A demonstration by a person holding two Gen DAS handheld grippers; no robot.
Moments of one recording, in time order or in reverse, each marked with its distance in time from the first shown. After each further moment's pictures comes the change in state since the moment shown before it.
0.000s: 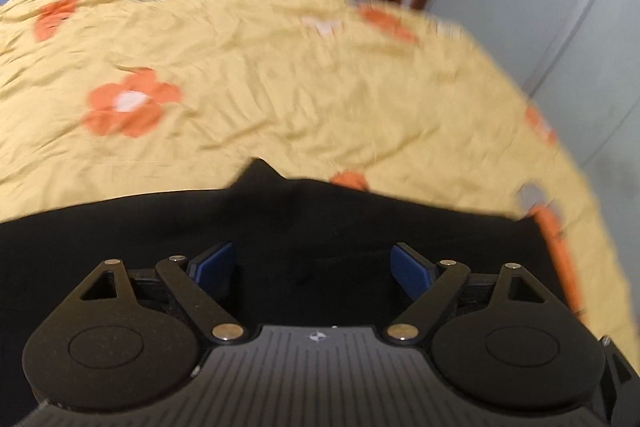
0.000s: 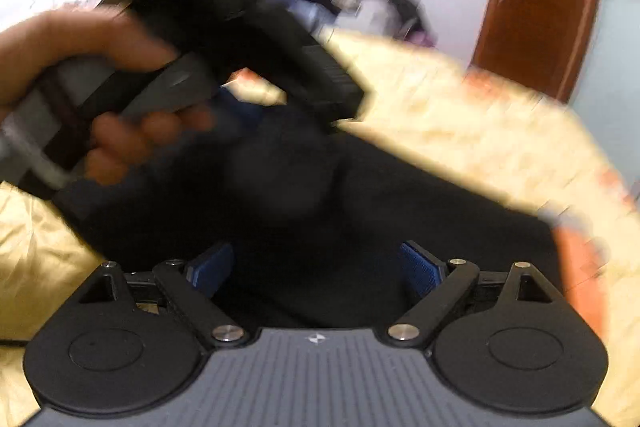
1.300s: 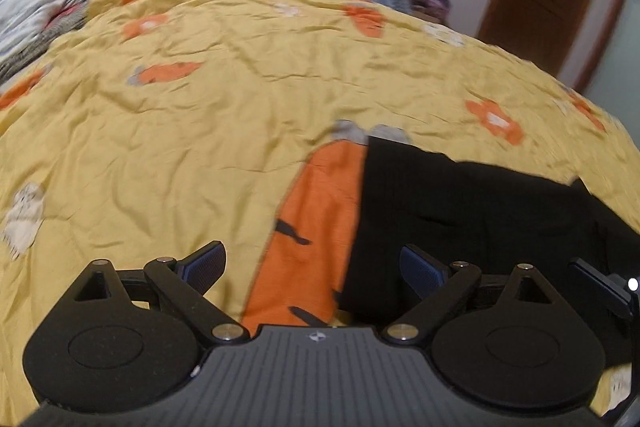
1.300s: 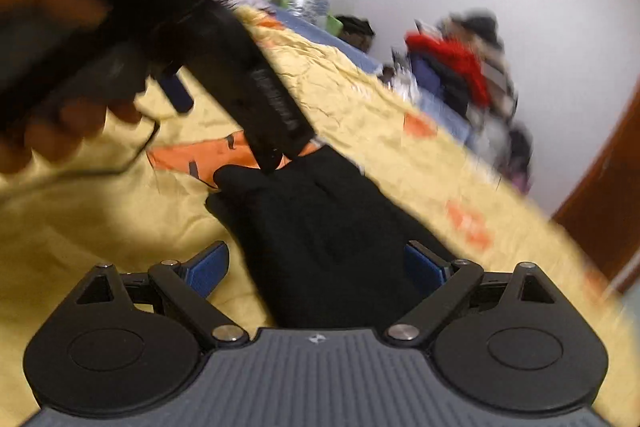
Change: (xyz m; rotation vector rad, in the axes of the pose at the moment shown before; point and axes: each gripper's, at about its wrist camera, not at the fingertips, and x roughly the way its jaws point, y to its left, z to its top) left arm -0.155 0.229 -0.089 -0.266 -0.119 0.404; right arm 0.022 0.250 0.050 -0.526 -0.175 0.140
